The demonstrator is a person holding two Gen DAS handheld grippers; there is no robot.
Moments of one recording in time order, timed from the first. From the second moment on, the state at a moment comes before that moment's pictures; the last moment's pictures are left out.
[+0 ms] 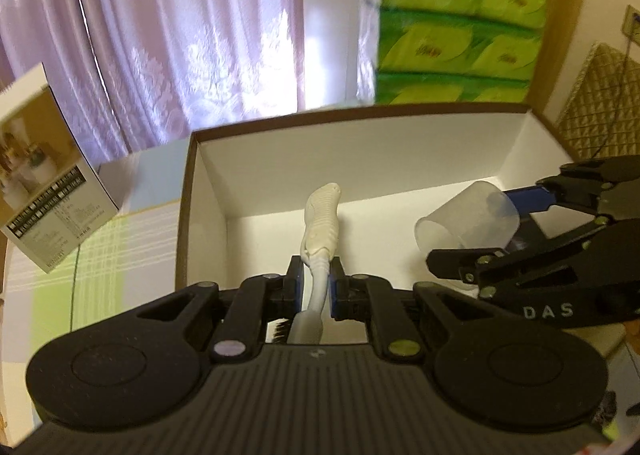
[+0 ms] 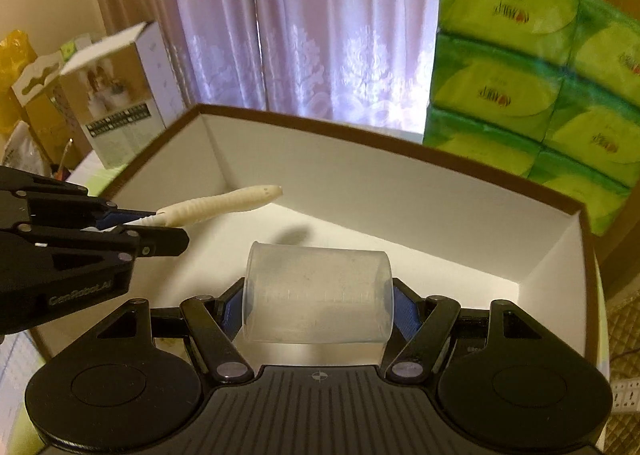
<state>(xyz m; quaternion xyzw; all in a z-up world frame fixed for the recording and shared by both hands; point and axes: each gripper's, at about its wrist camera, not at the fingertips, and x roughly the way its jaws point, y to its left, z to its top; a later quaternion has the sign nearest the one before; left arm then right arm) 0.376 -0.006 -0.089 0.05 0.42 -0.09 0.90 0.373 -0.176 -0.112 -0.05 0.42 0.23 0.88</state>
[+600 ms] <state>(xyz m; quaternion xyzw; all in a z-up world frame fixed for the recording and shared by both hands) 0.396 -0.006 -0.107 0.05 0.45 -0.08 0.89 0.391 -0.177 -0.127 -0.05 0.45 0.23 0.86</state>
